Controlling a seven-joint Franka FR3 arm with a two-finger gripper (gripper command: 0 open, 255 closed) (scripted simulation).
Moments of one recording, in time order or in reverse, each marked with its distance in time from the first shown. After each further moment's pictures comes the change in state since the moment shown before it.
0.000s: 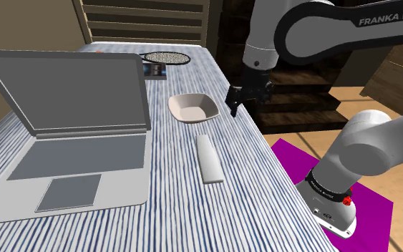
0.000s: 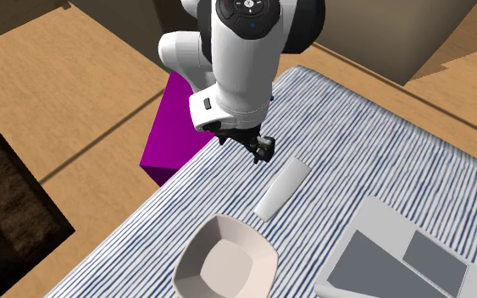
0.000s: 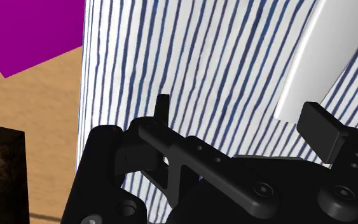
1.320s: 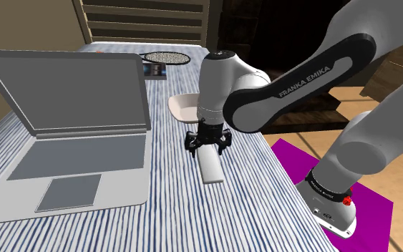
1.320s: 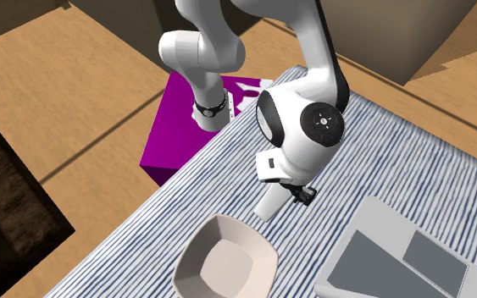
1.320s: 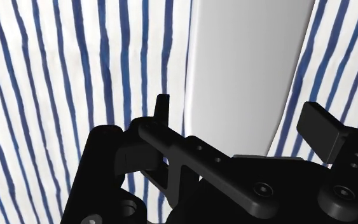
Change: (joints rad) arm -0.065 0.492 0.350 0.035 -0.006 0.482 0.446
